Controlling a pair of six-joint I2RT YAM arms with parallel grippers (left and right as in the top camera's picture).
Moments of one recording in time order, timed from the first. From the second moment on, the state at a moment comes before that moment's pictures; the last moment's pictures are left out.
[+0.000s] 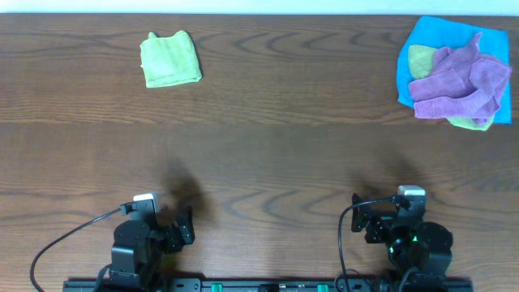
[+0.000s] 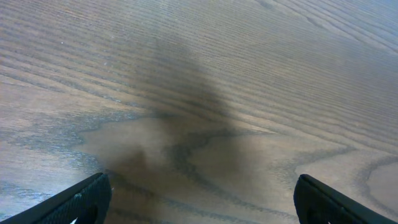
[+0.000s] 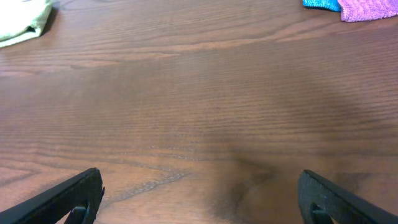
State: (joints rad) left arm -0.17 0.04 0.22 -0.88 0.05 -0.39; right arm -0.08 0.01 0.18 -0.70 -0.23 0.15
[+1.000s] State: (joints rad) left arm -0.17 0.04 0.22 -0.88 0.05 -0.39; right arm -0.08 0.01 0.18 -0.69 -0.22 0.24
